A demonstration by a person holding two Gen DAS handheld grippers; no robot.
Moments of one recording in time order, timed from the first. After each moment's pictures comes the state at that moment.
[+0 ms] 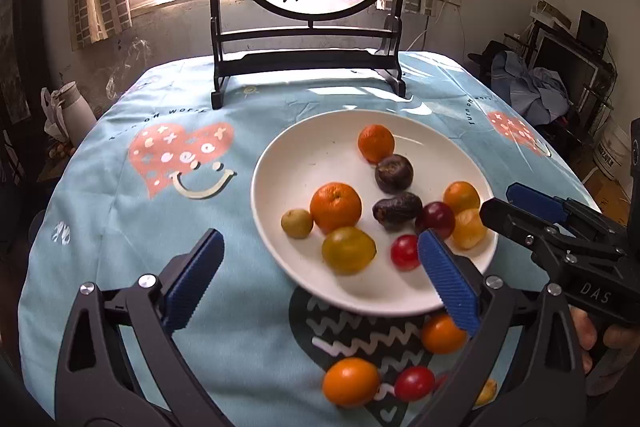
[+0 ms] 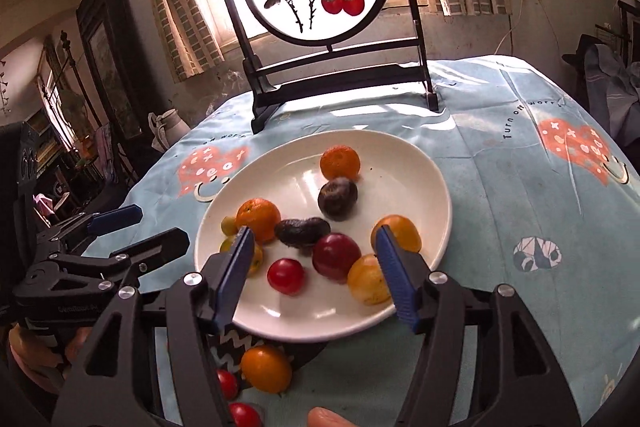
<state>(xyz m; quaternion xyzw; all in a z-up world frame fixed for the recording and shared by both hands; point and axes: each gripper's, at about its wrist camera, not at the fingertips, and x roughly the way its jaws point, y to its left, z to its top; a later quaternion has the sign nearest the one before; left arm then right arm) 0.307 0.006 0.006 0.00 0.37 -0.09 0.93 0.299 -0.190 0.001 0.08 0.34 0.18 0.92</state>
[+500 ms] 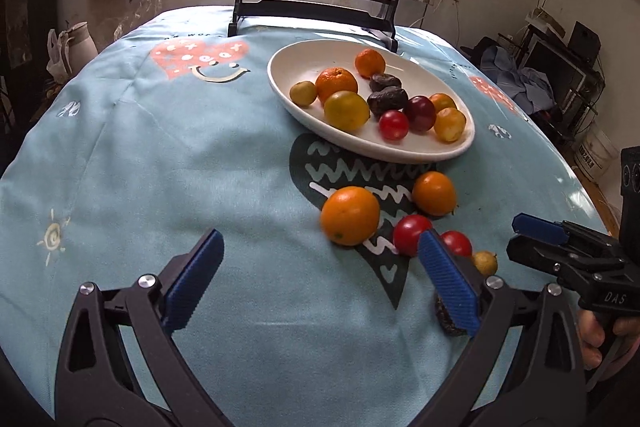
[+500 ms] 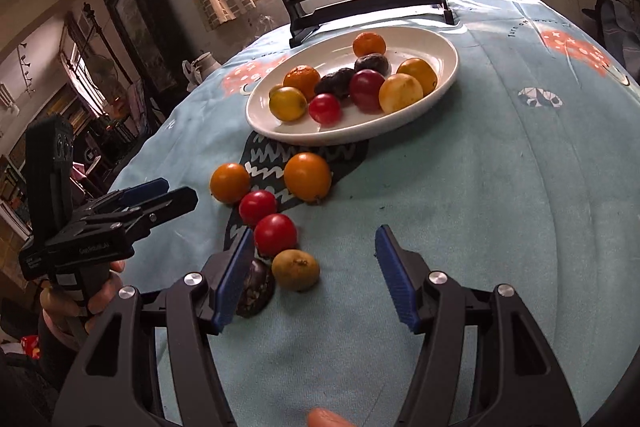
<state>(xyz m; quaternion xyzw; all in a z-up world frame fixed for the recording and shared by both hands) 0.215 0.030 -0.046 -0.05 0.39 -0.10 0.91 0.202 -0.200 -0.041 0.09 0.41 0.24 0.88</state>
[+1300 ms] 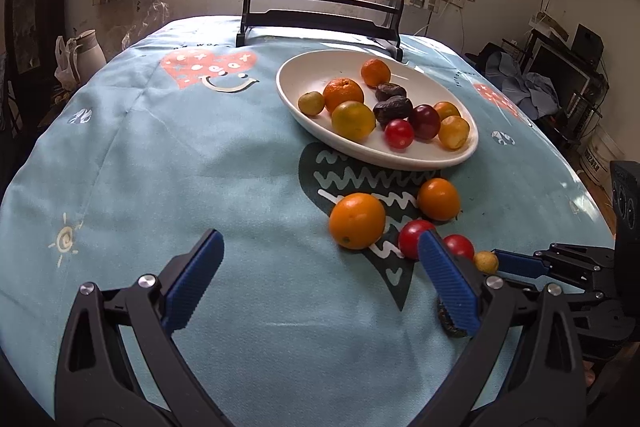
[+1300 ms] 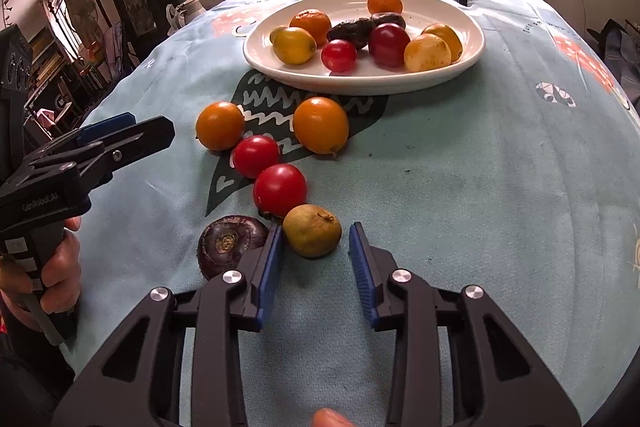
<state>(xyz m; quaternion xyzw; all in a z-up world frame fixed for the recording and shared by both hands) 0.210 0.033 -0.041 -0.05 0.38 -0.09 0.92 0.206 -0.160 -0.059 0.00 0.47 0.20 0.86</state>
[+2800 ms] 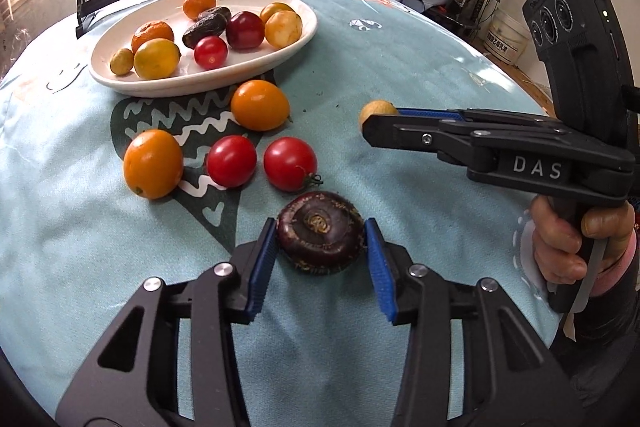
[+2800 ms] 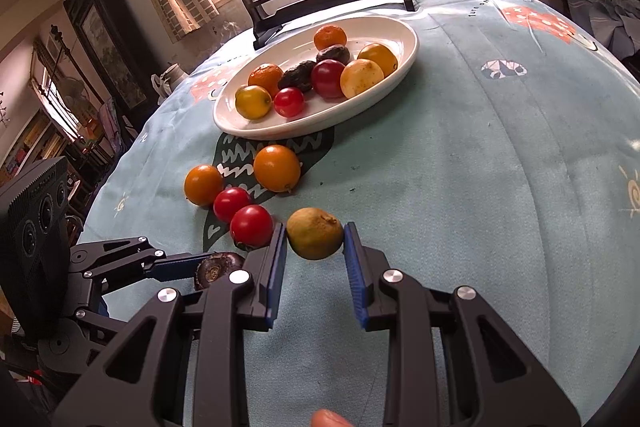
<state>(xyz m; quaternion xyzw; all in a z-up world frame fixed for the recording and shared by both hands) 0.195 -0.051 -0.071 0.06 0.45 -0.31 0.84 0.198 -0.208 -0.048 0.12 0.42 0.18 0.88</state>
